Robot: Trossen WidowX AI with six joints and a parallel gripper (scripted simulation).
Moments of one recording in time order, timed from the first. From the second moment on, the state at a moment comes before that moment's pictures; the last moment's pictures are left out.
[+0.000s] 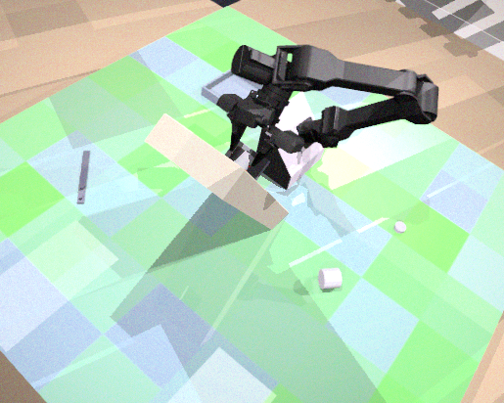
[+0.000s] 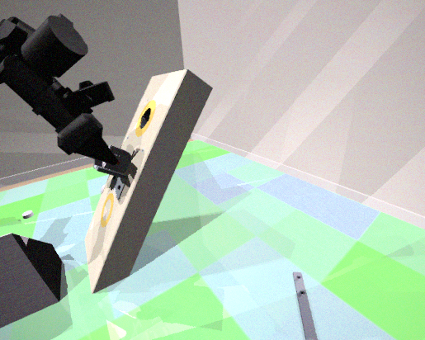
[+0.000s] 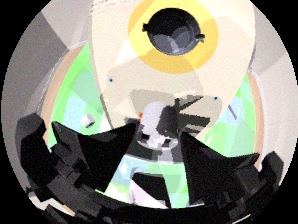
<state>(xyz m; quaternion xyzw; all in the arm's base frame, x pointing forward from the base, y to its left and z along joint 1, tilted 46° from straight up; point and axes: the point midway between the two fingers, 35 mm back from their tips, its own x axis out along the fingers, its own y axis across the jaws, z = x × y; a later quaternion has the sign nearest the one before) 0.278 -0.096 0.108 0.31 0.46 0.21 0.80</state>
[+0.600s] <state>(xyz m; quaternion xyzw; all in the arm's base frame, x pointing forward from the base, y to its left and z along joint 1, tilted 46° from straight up) 0.279 -0.098 0.110 0.32 0.46 0.21 0.80</state>
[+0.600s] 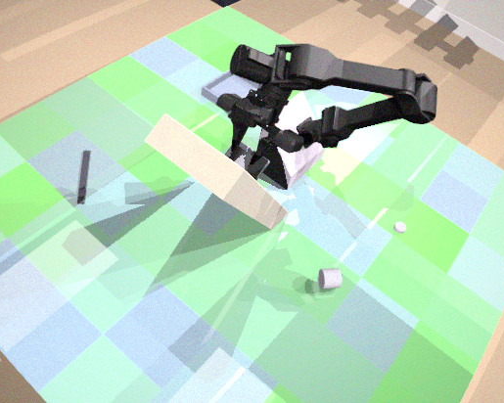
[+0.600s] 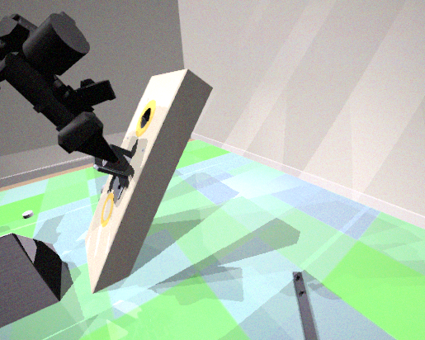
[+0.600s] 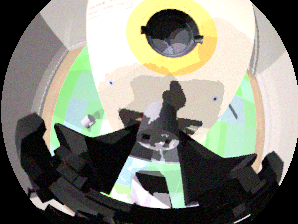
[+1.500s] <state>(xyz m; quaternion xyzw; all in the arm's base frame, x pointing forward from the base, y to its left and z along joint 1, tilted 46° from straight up) 0.252 -0.169 0.172 0.33 0.46 0.19 0.80</state>
